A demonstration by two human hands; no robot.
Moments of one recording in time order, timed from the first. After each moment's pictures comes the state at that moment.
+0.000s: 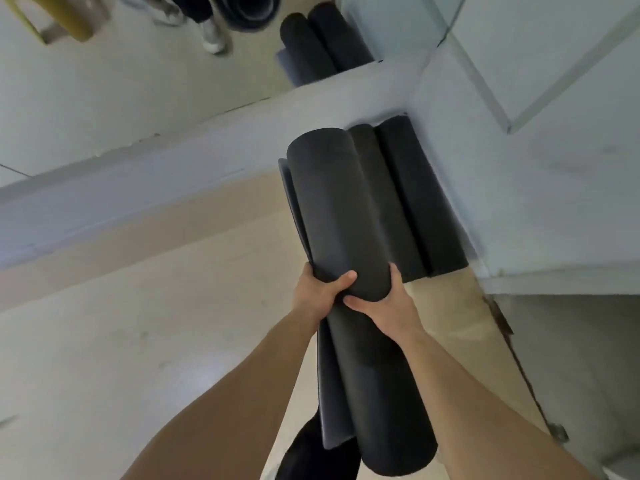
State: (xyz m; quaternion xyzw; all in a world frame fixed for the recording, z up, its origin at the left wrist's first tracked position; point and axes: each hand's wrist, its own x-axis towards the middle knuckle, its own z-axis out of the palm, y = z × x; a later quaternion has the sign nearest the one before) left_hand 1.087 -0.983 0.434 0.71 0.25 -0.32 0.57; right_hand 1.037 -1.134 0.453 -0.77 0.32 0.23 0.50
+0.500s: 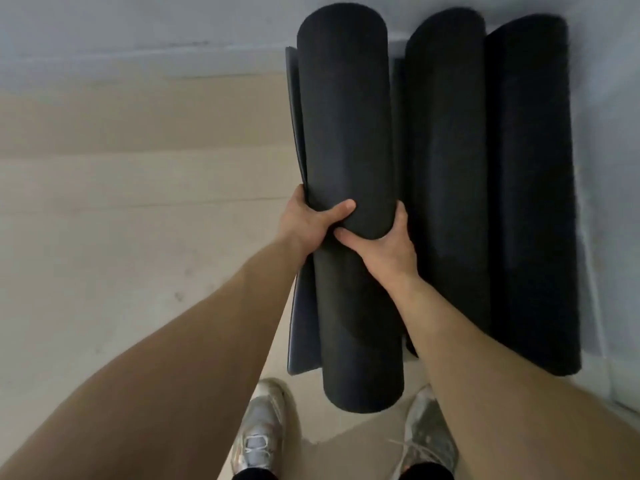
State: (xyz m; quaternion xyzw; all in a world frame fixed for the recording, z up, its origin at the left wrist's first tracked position) left_hand 1.260 -1.044 0.038 0.72 0.31 -0.21 0.59; right_hand 1.241 -1.192 0.047 -0.82 0.26 0.28 0.42
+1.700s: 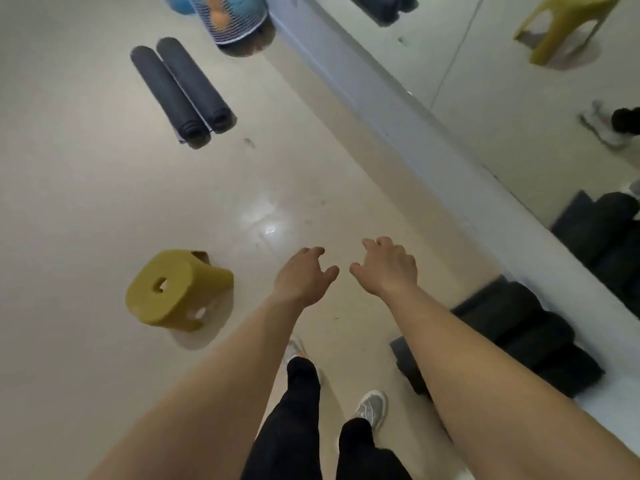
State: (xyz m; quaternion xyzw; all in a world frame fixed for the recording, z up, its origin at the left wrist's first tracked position) left_hand 0.880 -0.780 0.679 0.74 0.55 -0.14 0.36; right_hand 1.030 -0.837 0.681 -0.82 -0.47 0.33 -0.08
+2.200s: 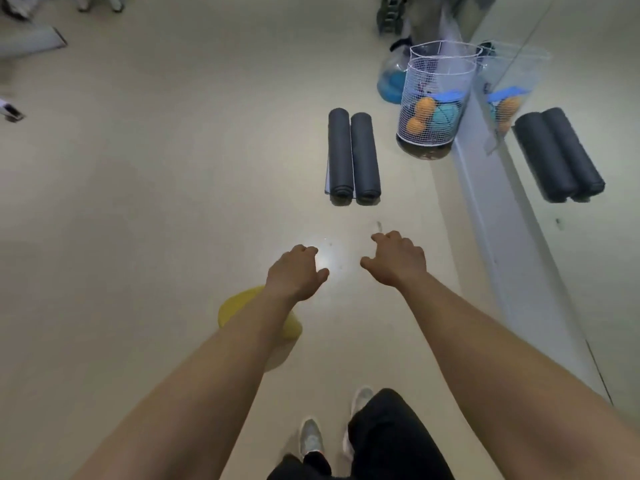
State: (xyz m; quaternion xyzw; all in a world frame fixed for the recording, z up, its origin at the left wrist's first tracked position) left_hand 0.553 -0.505 0.787 0.63 0.71 -0.03 0.31; right_hand 0.746 -0.455 0.807 -0.66 -0.71 0.21 -0.15
